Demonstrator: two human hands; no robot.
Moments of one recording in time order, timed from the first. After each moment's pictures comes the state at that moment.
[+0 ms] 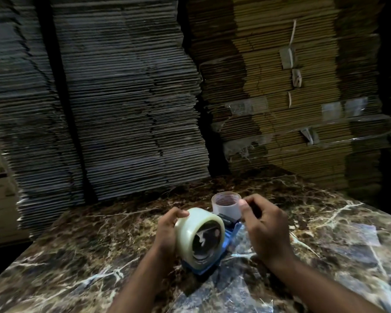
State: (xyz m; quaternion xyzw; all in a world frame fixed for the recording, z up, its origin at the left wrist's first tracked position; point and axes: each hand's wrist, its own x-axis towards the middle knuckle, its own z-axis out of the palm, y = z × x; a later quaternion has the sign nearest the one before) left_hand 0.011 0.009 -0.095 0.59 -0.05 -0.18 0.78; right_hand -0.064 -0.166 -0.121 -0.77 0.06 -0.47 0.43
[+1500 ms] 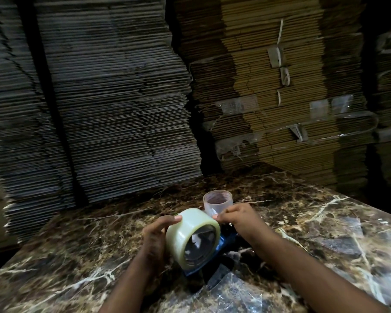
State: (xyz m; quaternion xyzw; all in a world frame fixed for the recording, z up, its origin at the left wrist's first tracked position) left_hand 0.014 0.017 -0.107 0.59 -0.10 -0.23 0.76; right_hand -0.045 -0.173 -0.115 -0.72 0.09 -0.14 0.68
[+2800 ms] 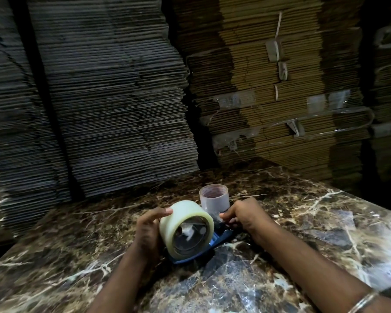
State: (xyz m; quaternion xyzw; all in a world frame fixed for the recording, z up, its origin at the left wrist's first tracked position) left_hand 0.017 0.020 -0.106 0.58 -0.09 -0.21 0.78; right_hand -0.030 -0.192 -0.121 -0.69 0.25 -0.11 0.67
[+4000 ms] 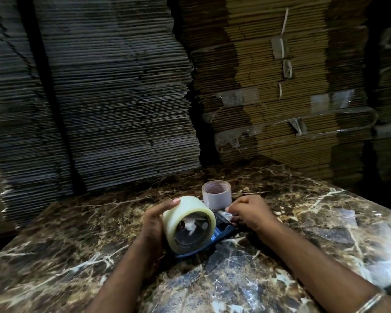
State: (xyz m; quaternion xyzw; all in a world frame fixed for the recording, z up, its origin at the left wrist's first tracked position) left_hand 0.014 0.016 -0.108 0.58 -0.10 -0.23 0.78; right_hand -0.034 -0.195 -0.131 -0.74 0.24 -0.16 0.60
